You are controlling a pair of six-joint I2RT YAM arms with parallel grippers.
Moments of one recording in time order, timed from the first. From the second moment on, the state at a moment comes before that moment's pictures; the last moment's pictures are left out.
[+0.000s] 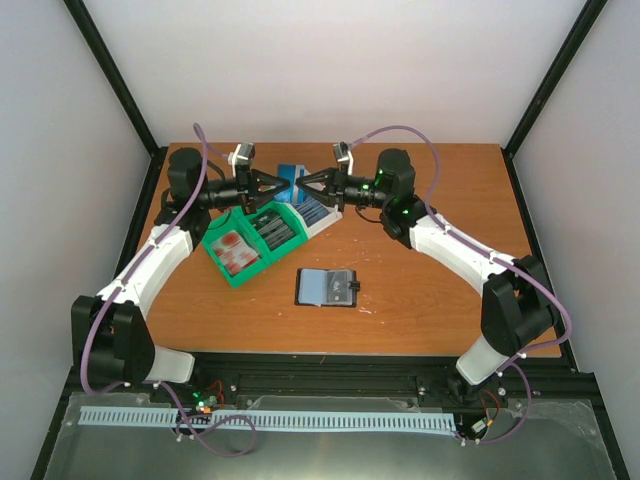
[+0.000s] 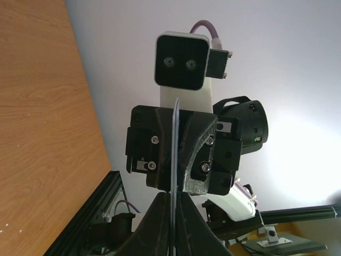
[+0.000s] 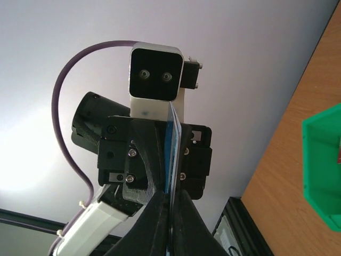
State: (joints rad) left arm -0.18 1.37 1.06 0.25 1.21 -1.29; right arm 0.57 1.61 1.22 0.42 -0.86 1.26
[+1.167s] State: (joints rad) left arm -0.18 1.38 1.14 0.13 1.17 -1.22; right arm 0.54 1.49 1.05 0.52 -0.90 1.16
